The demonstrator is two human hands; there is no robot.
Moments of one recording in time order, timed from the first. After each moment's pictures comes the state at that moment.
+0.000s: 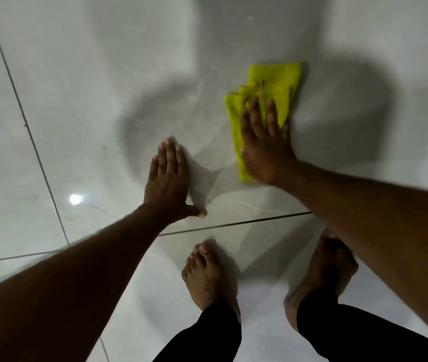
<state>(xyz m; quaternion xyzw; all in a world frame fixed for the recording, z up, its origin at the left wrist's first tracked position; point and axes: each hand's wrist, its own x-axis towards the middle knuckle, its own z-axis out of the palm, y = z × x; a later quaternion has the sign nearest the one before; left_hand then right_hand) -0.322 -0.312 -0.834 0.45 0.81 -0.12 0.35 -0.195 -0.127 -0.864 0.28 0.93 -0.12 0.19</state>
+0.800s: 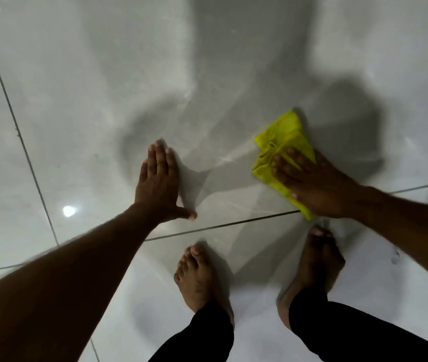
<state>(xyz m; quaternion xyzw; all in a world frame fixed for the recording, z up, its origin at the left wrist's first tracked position) -0.326 -0.306 -0.833 0.46 0.80 -0.14 0.35 -0.051 -0.060 -0.849 0.00 0.98 -0.04 0.19</state>
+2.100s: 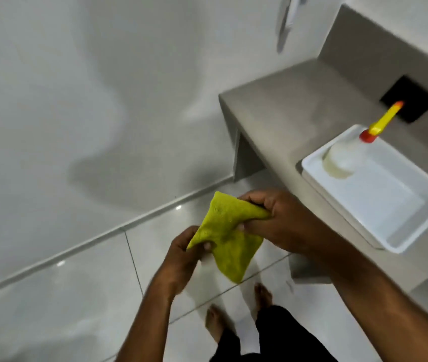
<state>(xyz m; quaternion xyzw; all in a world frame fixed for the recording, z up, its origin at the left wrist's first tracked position) -0.281 -0.253 -0.023 0.24 0.57 0.55 0.56 -0.109 -0.113 0.099 0.35 0.76 -0.54 -0.11</state>
